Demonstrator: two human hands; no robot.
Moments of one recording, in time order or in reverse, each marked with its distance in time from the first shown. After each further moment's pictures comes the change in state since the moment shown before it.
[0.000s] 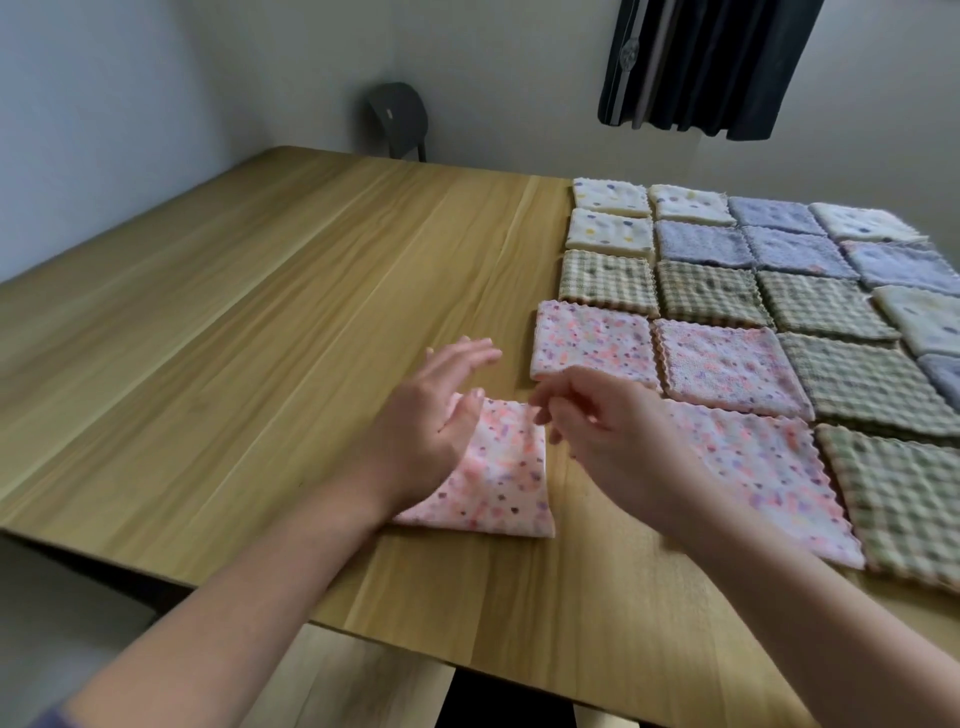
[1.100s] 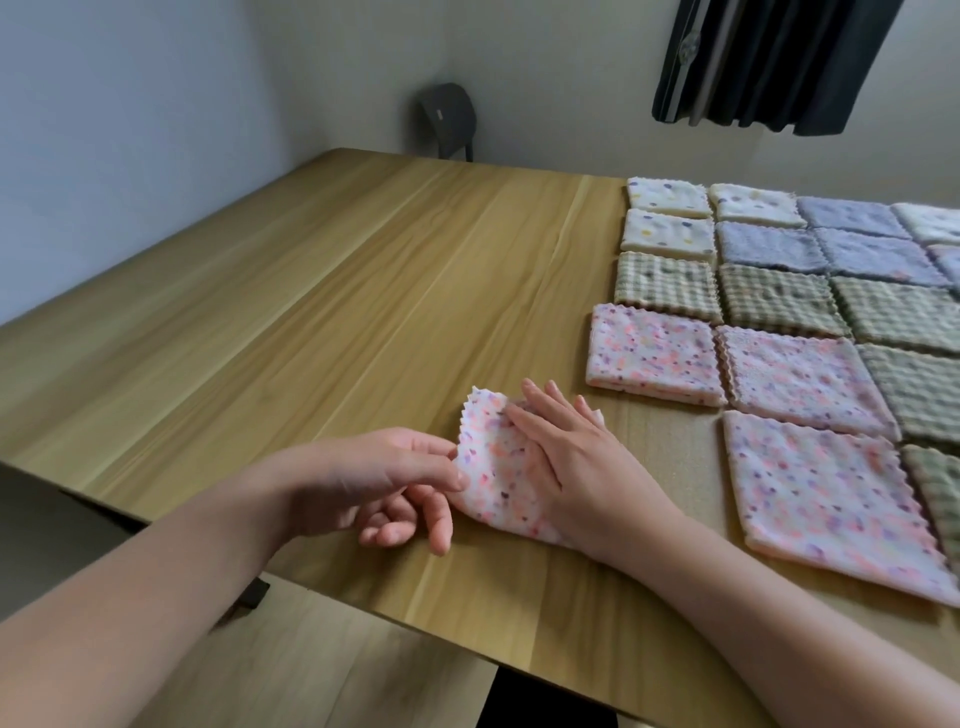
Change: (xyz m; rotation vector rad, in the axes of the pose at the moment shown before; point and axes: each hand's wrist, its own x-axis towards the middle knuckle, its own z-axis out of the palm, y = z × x) left_hand -0.031 0.005 -0.076 -0.560 -0.726 -0.812; right_hand 0.004 0.002 0.059 -0.463 -0.298 -0.183
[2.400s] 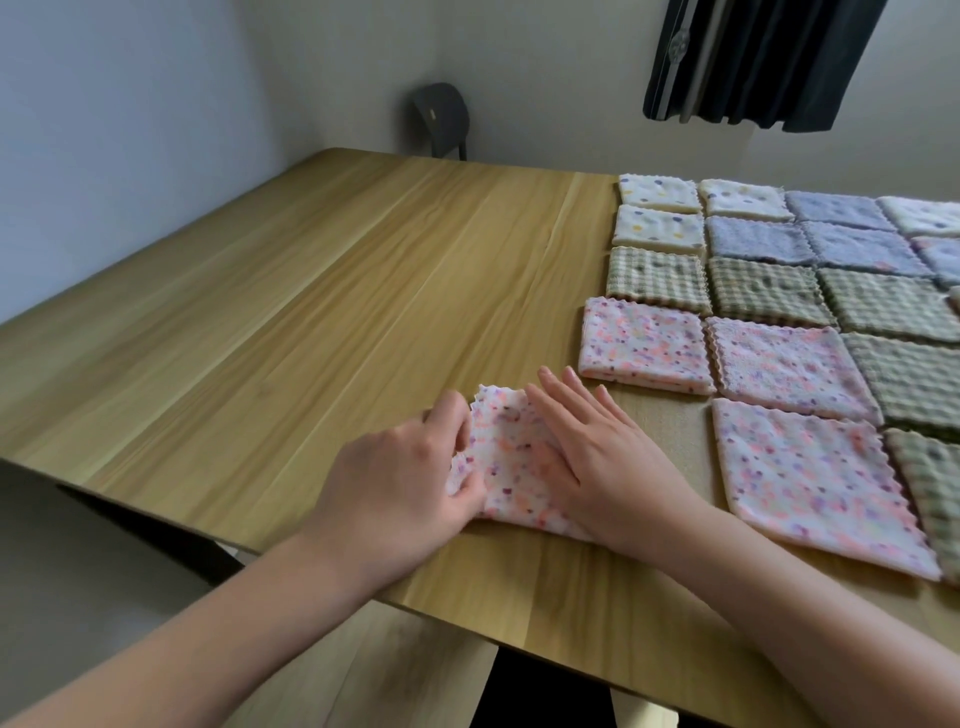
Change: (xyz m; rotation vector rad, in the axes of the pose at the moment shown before) left_hand 0.006 -0.021 0.044 1.069 0.962 0.523; right_hand -0.014 0.008 -0.011 -0.200 -0.018 -0.010
